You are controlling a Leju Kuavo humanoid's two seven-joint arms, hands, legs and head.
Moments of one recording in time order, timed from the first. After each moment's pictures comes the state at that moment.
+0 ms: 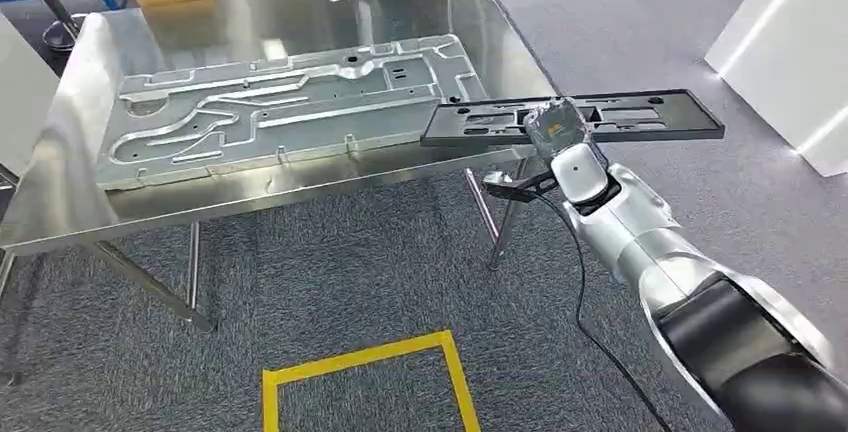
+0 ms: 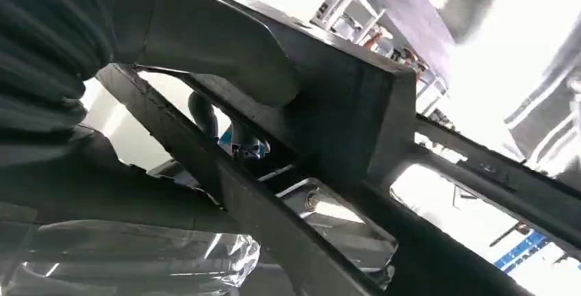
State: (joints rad) left arm -0.09 -0.02 -1.51 -0.13 1.04 0.09 -0.13; right arm -1.08 -0.10 0.79 -0.44 1.57 -0.12 0.20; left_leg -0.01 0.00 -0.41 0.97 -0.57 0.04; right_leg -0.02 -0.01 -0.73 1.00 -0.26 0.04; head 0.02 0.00
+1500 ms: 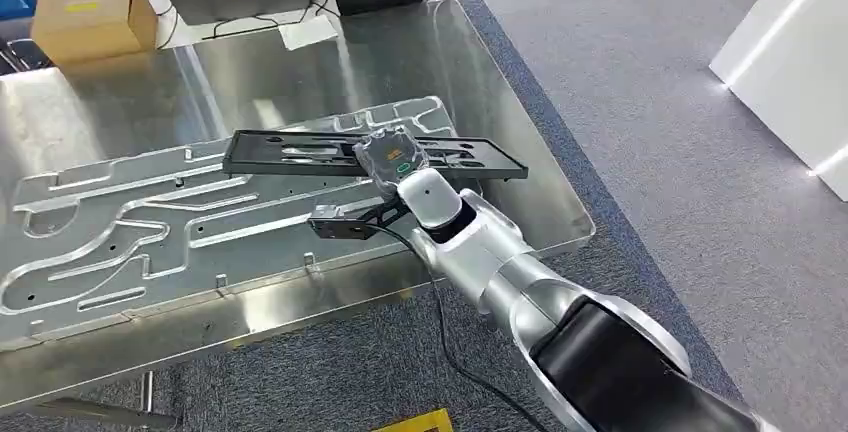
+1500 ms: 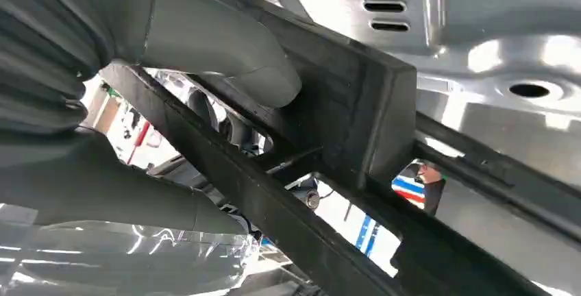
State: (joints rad) left arm -0.12 -0.03 -1.54 -0.13 1.02 0.09 -0.13; right arm -1.02 0.33 0.72 -0.48 1.35 -0.08 0.09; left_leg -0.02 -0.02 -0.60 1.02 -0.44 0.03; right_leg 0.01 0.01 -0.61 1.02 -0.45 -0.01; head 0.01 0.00
